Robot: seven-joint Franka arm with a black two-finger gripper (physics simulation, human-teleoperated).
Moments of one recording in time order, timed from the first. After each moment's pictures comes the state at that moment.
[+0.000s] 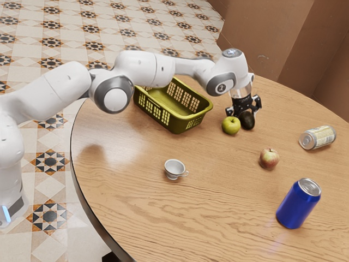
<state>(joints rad) 0.33 1.02 -0.34 -0.75 0.19 2.25 -1.48</state>
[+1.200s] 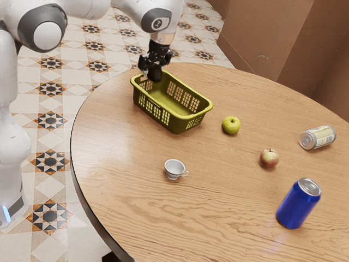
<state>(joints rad) 0.55 0.09 -0.07 -1.76 0.13 1.88 -1.56</state>
